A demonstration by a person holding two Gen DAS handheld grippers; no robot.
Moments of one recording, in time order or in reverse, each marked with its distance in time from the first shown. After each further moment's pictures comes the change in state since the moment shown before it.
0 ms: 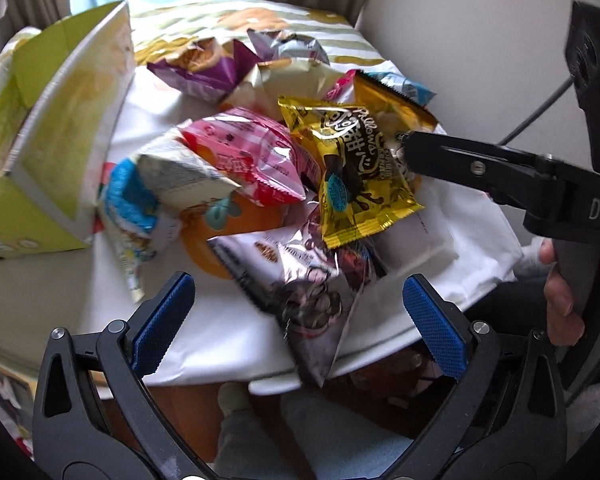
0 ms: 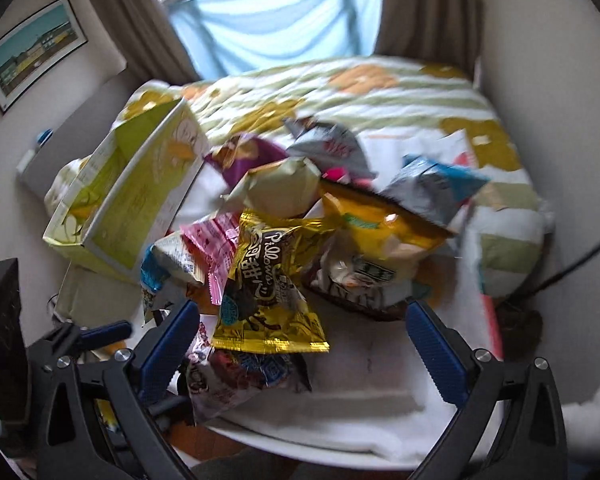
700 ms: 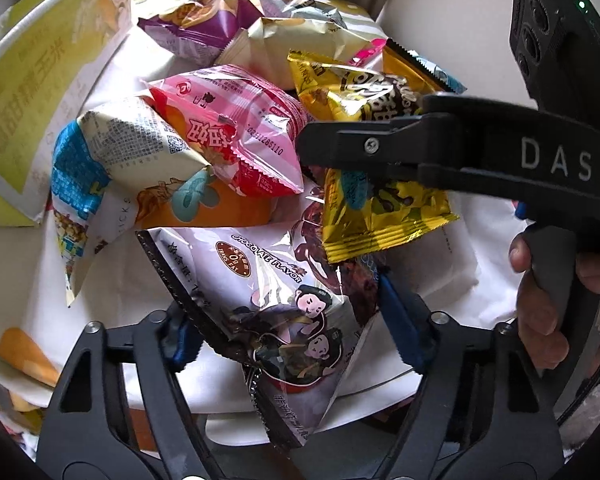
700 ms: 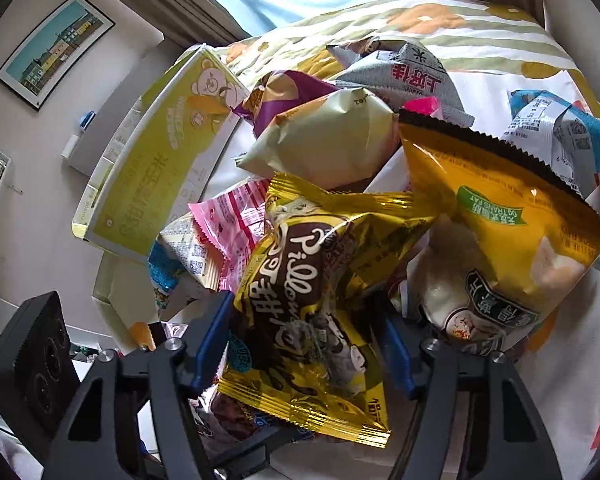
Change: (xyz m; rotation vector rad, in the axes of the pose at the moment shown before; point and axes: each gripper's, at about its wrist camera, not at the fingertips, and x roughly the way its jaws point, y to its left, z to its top) left arm 0.049 -0.001 0.001 -0.094 0.033 -0.001; right arm 0.088 -0.006 0.018 0.017 0.172 0.274
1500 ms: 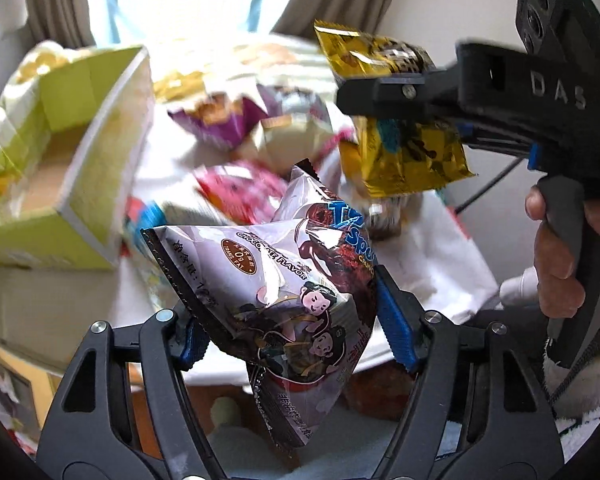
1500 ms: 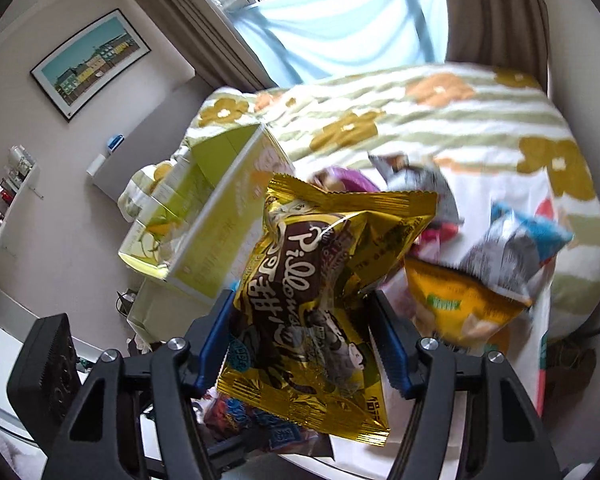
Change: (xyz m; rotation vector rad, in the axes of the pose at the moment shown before) left arm -0.109 -0.010 0.017 0.073 -0.165 0.033; right arm -0.098 0.050 0.018 -0.103 -0.183 -0.003
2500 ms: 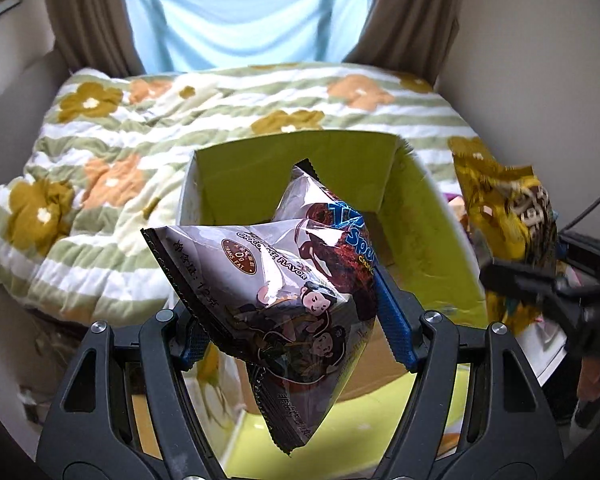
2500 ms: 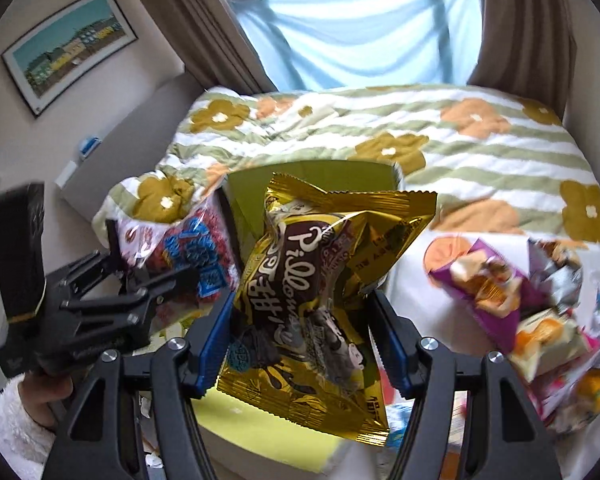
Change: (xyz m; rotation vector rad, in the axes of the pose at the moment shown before) left arm -0.011 0.334 0.163 0.075 -0.001 0.112; right arm 0.172 0.188 0.103 0.018 0.001 -0.140
